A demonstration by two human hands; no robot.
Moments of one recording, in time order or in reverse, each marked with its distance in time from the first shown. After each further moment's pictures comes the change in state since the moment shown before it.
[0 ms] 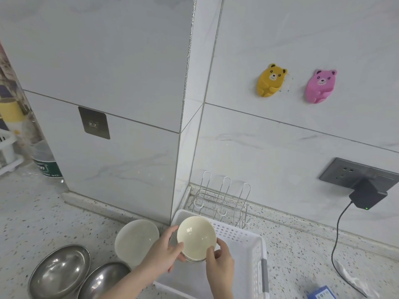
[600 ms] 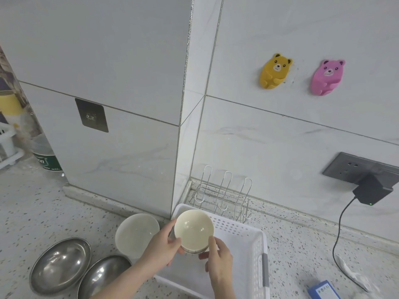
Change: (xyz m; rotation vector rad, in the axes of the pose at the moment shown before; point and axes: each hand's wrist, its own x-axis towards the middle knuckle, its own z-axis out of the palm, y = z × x) left_hand 0.001 -0.001 0.002 -0.015 0.064 -0.004; right_hand -0.003 -0.005 -0.001 0.094 -0.126 0.120
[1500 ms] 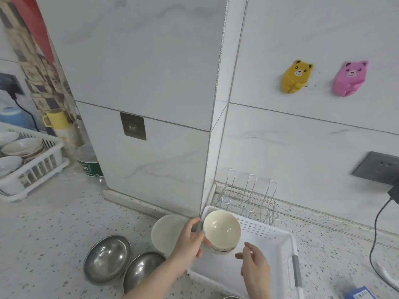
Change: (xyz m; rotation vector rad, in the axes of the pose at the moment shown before) left_hand -0.010 0.005 -0.013 -0.322 0.049 -0.016; right_hand -0.040 -0.020 -0.012 -0.061 0.120 0.004
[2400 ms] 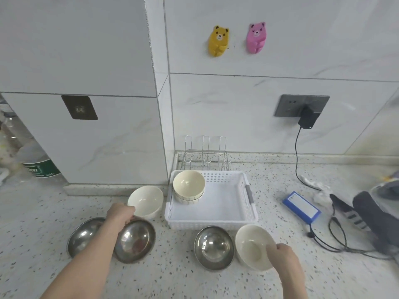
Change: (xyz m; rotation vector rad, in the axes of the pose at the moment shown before) left_hand 0.020 -0.021 -0.115 0.494 0.345 -0.230; right_hand -0.096 0.081 -0.130 -0.398 0.133 0.507
